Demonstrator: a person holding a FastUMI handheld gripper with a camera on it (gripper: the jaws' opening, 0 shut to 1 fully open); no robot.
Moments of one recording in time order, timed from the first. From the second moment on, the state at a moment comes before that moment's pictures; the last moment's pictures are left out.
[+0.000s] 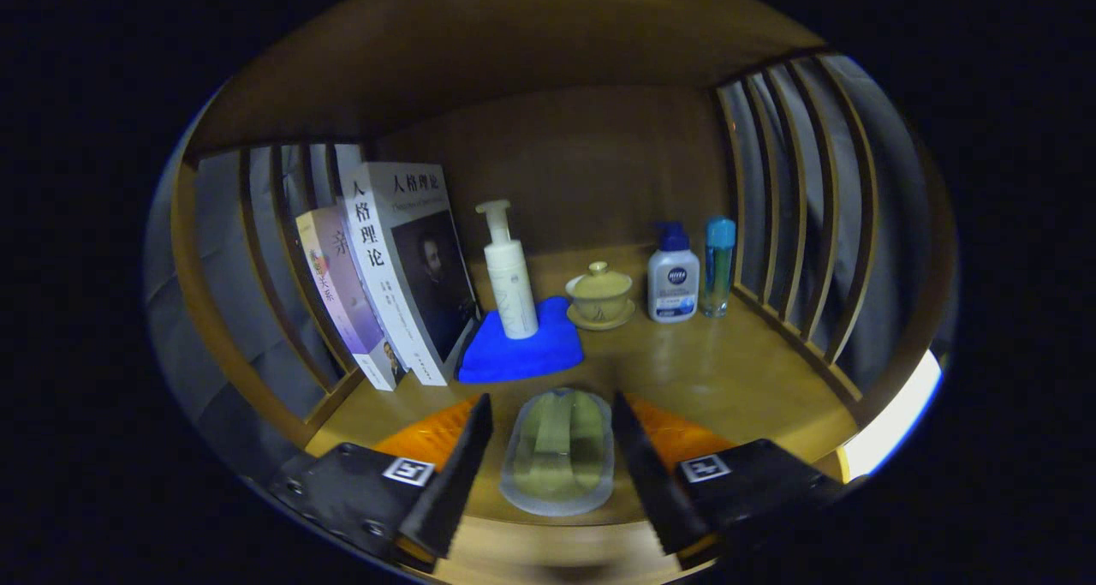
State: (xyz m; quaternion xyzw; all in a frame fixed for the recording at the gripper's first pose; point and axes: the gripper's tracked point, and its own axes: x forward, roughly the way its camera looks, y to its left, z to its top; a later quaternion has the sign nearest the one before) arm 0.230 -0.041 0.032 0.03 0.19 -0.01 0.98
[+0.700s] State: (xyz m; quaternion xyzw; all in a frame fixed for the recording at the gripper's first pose) arm 0.098 -0.013 0.058 0.01 0.10 0.02 0.99
